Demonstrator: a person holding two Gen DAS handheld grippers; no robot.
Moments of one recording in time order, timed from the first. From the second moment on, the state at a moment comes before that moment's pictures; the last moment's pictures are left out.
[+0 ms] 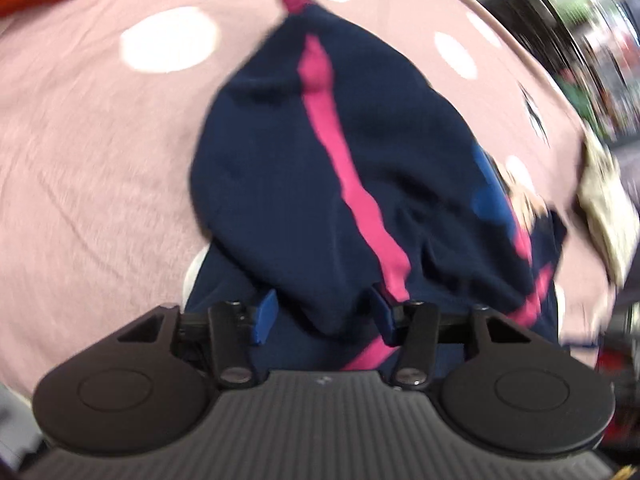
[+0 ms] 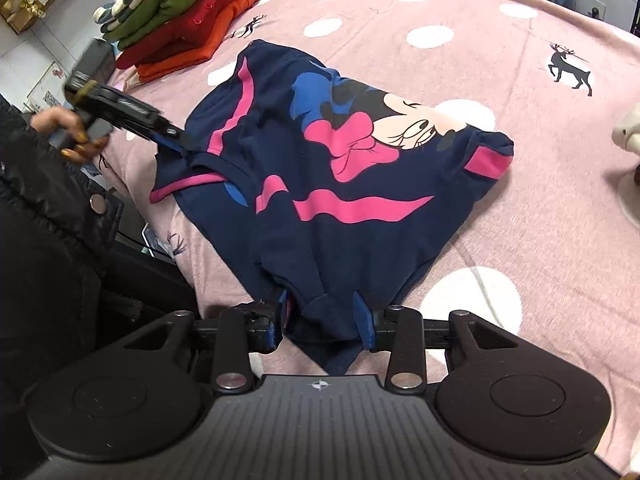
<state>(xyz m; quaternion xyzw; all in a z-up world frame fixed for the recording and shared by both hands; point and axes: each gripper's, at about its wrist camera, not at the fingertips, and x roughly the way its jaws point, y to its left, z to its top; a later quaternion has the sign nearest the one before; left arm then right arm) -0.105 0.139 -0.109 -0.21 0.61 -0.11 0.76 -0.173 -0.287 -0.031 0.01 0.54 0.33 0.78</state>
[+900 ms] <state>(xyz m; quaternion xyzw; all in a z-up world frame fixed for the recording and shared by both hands) -0.160 0.076 -0.029 0.14 0.50 -0.19 0.83 -0.161 -0.333 -0.026 0.09 0.52 0.26 0.81</state>
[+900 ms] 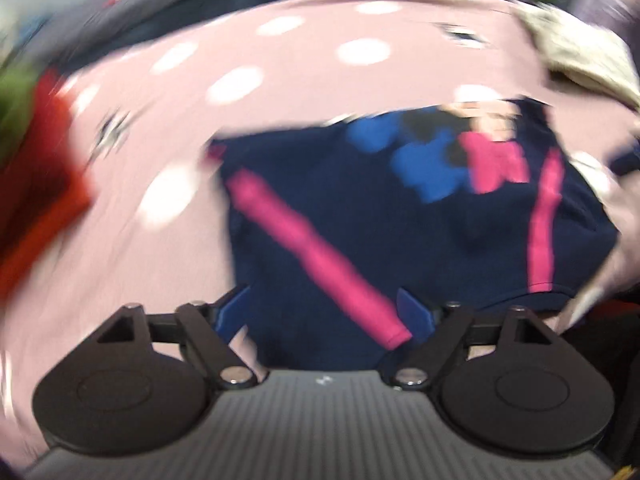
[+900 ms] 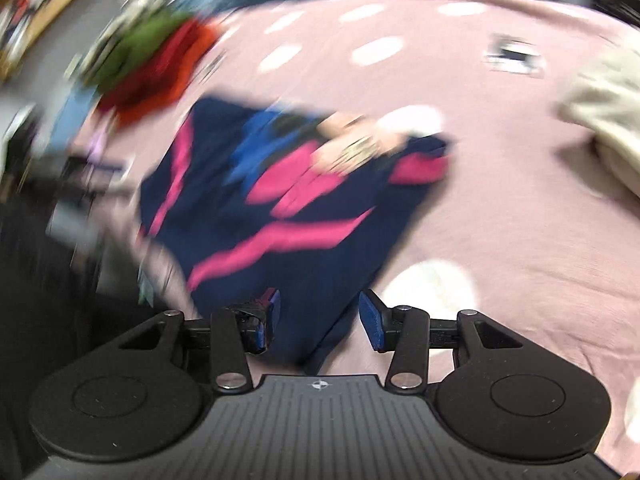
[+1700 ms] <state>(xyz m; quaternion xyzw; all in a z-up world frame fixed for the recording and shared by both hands) -0.088 -0.065 -0.093 0.21 0.51 -0.28 0.79 -0.148 -0.359 -0.095 0.40 0.55 0.15 0.72</state>
